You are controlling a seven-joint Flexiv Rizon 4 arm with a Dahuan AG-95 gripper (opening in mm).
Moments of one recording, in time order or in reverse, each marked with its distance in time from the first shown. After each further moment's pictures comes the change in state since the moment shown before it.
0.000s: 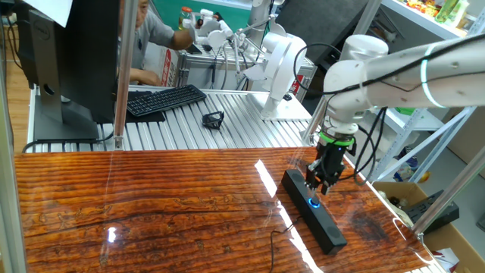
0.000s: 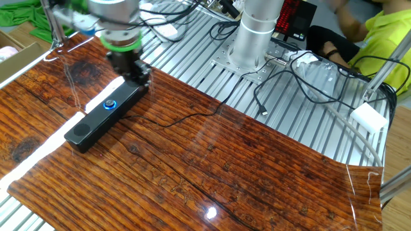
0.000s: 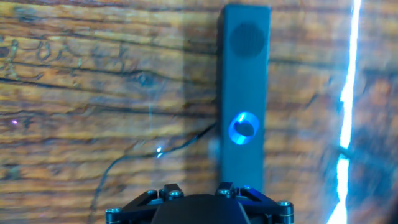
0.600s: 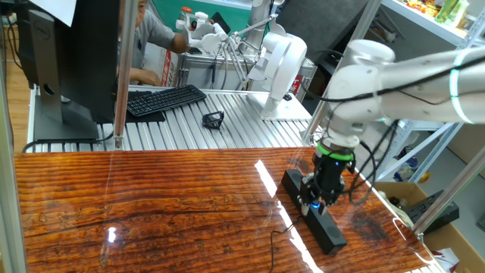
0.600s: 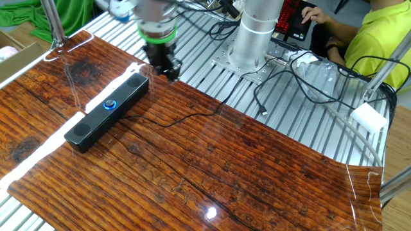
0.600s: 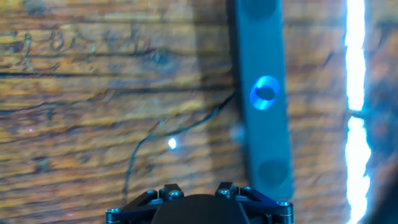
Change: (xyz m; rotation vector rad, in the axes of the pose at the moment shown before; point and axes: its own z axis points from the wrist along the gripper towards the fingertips) arm 0.065 0.053 0.003 -0.077 0.004 0.209
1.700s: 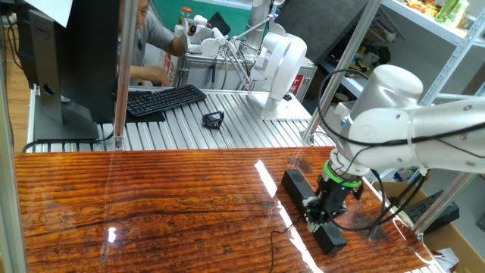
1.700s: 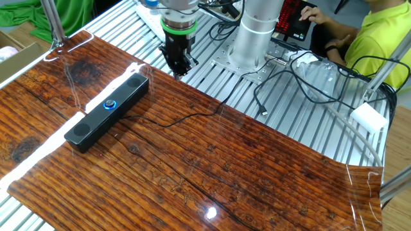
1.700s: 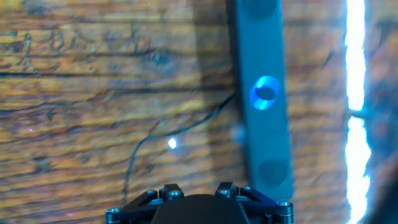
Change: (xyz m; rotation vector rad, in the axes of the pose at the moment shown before) arm 0.027 0.007 0.020 -0.005 -0.128 -0.094
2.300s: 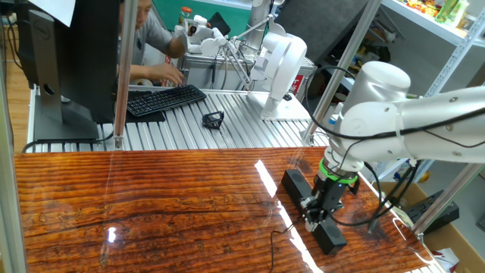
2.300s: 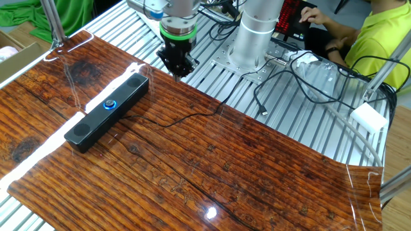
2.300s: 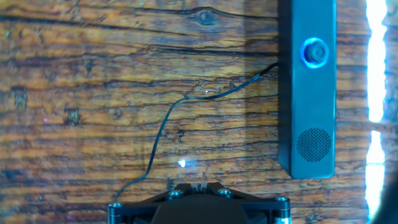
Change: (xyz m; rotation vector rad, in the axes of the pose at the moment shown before) arm -0.001 0.001 0.002 0.021 0.031 -0.185
